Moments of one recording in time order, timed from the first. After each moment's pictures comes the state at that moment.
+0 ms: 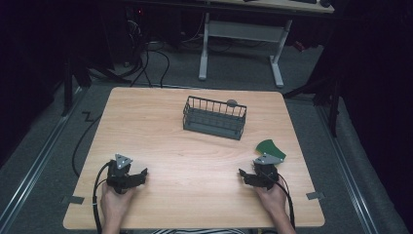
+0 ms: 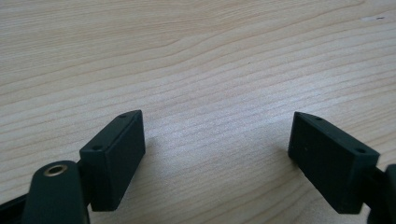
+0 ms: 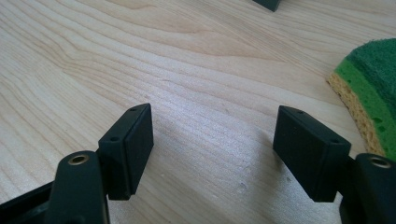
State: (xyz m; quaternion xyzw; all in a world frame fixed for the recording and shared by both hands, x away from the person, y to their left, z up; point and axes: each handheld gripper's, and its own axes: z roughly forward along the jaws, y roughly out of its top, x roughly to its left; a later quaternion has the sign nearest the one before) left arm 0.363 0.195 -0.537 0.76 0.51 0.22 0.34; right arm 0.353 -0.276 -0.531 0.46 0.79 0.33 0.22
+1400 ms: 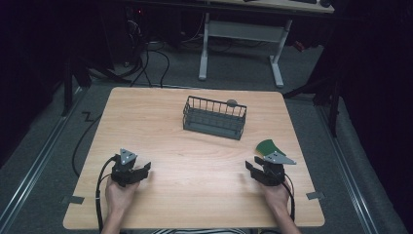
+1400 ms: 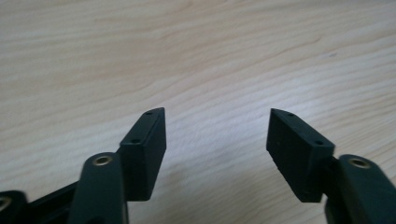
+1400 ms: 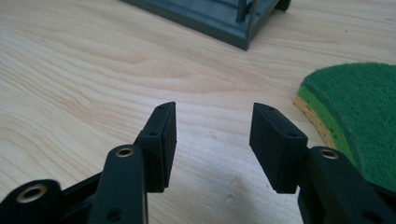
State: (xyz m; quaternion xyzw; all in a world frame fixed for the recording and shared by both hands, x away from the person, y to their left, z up) left arm 0.371 0.180 -0.519 0.76 0.49 0.22 0.36; right arm 0.343 -0.287 -0.510 0.50 0.73 0.40 0.24
